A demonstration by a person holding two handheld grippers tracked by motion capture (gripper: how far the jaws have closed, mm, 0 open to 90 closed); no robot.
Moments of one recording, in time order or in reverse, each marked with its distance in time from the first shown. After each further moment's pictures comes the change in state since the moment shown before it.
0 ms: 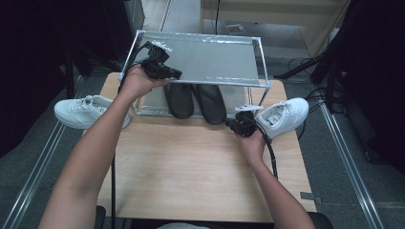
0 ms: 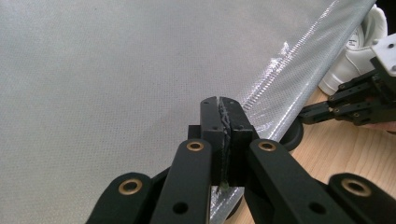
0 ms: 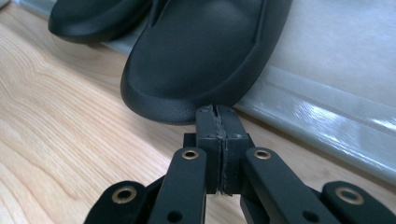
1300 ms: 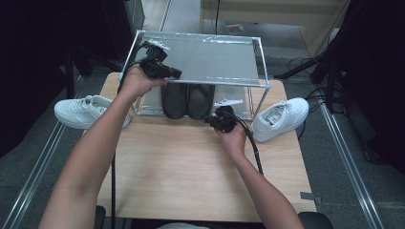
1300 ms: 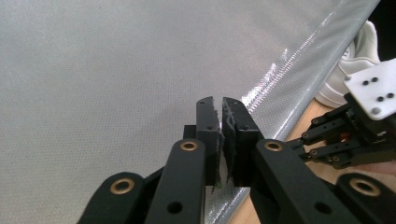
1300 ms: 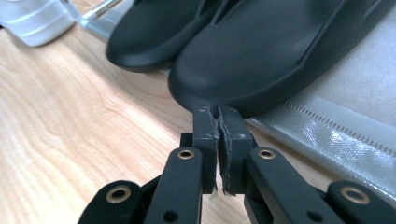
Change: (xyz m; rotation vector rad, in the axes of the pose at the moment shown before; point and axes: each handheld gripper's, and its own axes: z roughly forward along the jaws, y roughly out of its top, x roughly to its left) left arm 0.006 0.000 -0.002 -0.012 -0.026 -0.046; right arm 0.047 0.028 0.030 -0.007 0.135 -0.023
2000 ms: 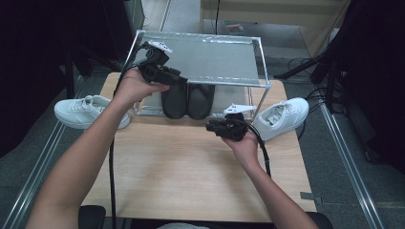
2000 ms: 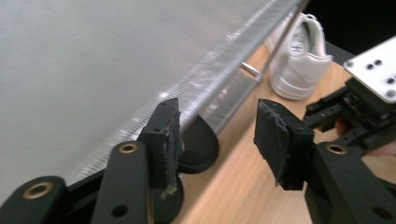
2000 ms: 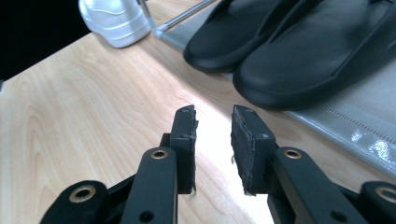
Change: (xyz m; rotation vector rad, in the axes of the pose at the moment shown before) left arm -0.053 0.000 -0.033 -0.001 -0.039 0.060; right arm 0.019 -0.010 -0.059 -0.058 0.158 -0.082
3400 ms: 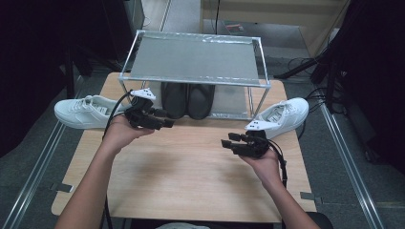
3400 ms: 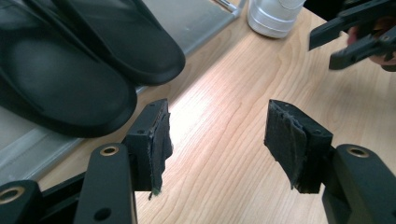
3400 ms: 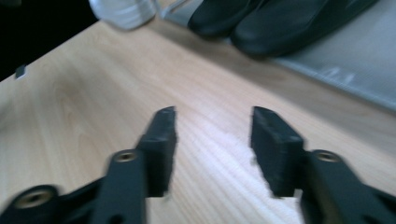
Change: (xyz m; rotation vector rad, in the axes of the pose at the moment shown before) left arm -0.023 -0.126 0.005 -0.007 -0.072 -0.093; right arm 0.014 -0.040 -0.068 -0.026 -0.053 0.021
